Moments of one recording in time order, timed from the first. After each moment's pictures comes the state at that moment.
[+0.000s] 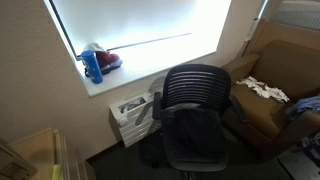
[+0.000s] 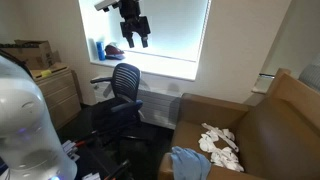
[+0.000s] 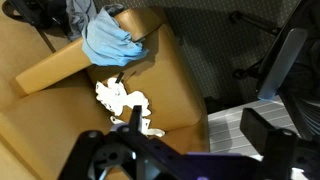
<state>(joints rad) -0.02 -0.60 0.13 -2.38 -0.15 1.89 0.18</state>
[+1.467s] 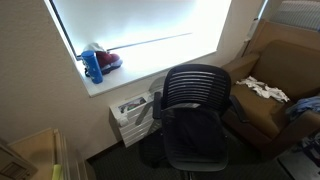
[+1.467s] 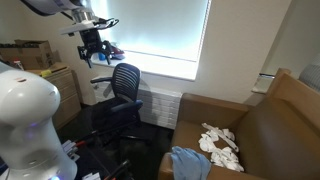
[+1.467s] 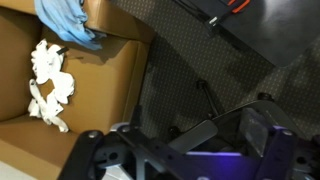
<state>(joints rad) 0.33 -0.47 0.33 -2.51 -0.14 1.92 0.02</state>
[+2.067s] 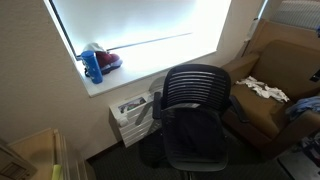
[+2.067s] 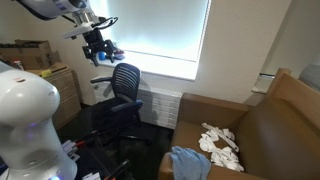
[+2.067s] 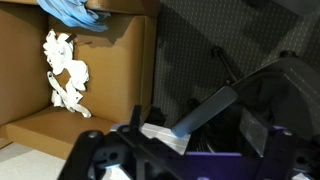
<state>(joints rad) 0.31 -0.46 0.35 -2.52 -0.19 2.06 0.20</state>
